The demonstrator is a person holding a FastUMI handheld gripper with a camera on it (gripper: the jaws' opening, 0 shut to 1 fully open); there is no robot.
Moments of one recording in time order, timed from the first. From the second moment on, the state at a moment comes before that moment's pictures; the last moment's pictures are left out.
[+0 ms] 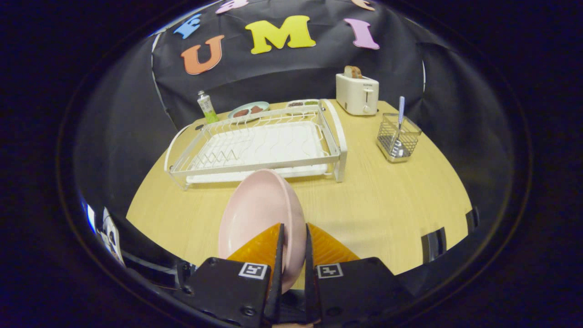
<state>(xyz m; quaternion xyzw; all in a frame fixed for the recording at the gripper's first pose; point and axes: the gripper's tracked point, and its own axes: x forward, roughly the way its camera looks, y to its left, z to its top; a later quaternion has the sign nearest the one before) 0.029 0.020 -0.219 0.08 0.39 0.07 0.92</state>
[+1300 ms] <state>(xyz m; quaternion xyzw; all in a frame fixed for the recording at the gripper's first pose) 0.123 -0.143 -0.165 0.06 0.18 -0.01 0.98</state>
